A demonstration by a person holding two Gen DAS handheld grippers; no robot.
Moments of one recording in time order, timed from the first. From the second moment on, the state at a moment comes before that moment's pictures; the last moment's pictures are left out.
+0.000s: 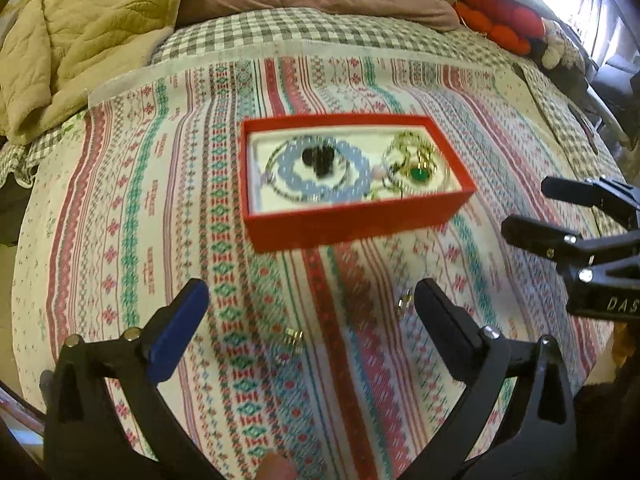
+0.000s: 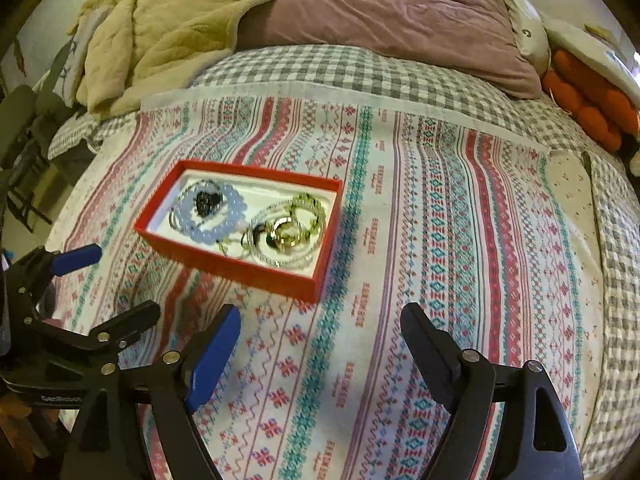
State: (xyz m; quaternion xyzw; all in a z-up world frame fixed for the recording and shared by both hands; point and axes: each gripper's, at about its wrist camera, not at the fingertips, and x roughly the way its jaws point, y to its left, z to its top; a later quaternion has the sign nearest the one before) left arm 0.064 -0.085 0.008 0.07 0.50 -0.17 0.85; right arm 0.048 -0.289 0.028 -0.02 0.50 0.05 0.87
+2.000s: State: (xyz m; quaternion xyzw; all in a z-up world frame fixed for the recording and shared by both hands) left arm 0.034 -0.051 -0.047 0.17 0.45 -0.30 0.82; right arm 0.026 -0.247 -0.068 -0.07 0.55 0.11 0.83
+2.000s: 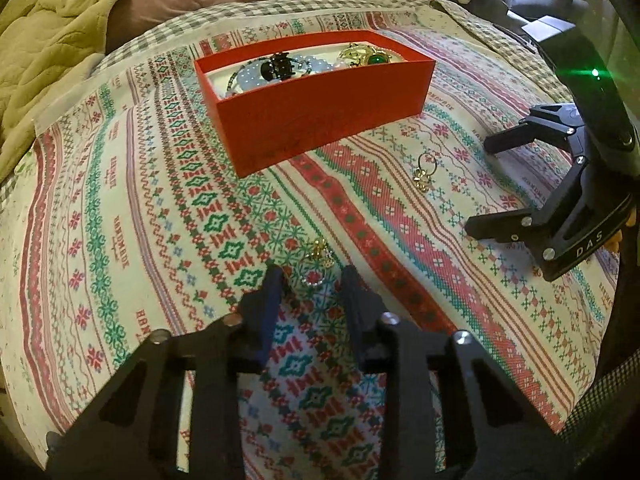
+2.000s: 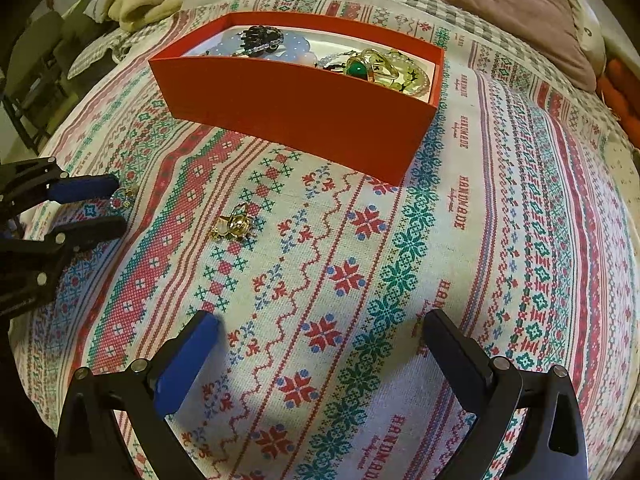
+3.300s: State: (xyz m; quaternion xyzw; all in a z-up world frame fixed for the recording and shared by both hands) left arm 0.030 -0.035 -0.041 0.17 0.45 -0.28 0.83; right arm 0.063 -0.251 -0.041 0.12 0.54 0.17 0.81
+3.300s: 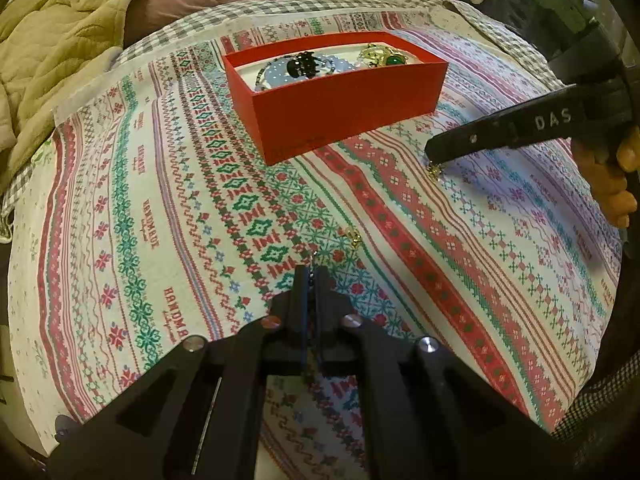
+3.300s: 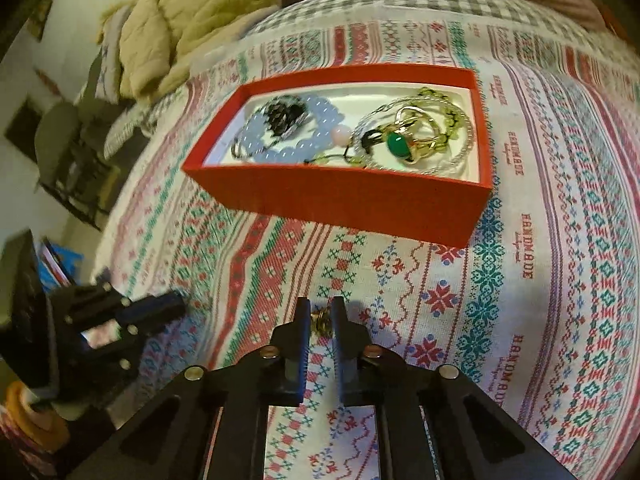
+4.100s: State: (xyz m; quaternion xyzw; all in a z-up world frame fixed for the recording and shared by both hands) left arm 0.032 -0.035 -0.043 0.16 0.47 -0.27 0.83; right arm 0.035 -0.226 -0.048 -0.18 0.50 0.19 0.83
